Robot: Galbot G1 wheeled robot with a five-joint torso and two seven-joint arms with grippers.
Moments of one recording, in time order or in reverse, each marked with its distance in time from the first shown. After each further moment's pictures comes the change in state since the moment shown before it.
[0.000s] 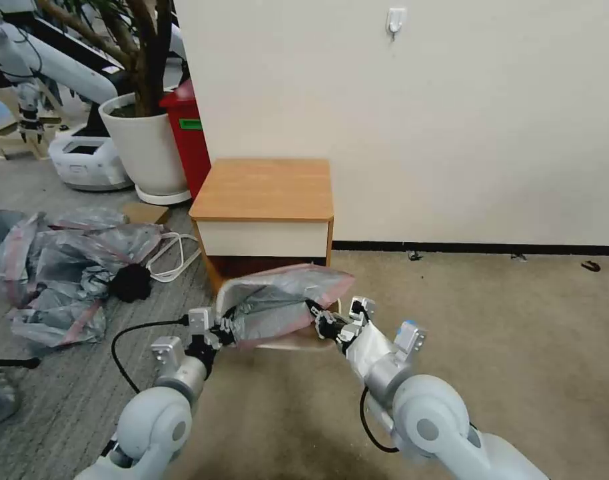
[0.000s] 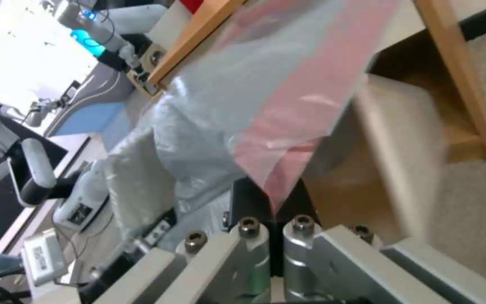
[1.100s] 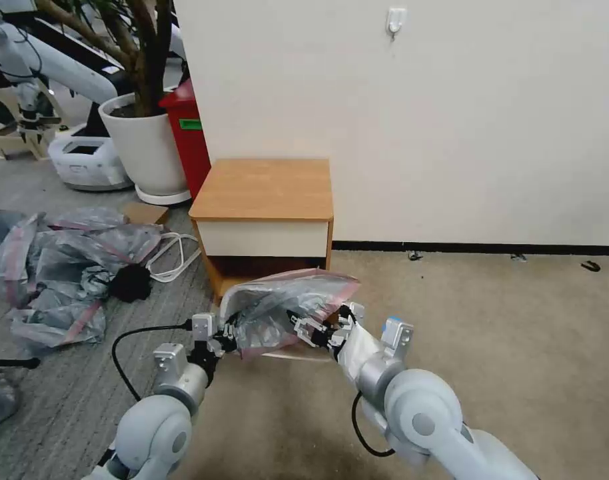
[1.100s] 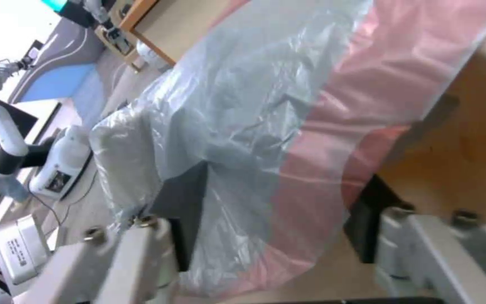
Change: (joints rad) left arm 0.052 0.021 0.033 -0.024 0.085 0.000 0.034; right arm 0.040 0.062 -0.028 0.017 0.054 -0.163 0.155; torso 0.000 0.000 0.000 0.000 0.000
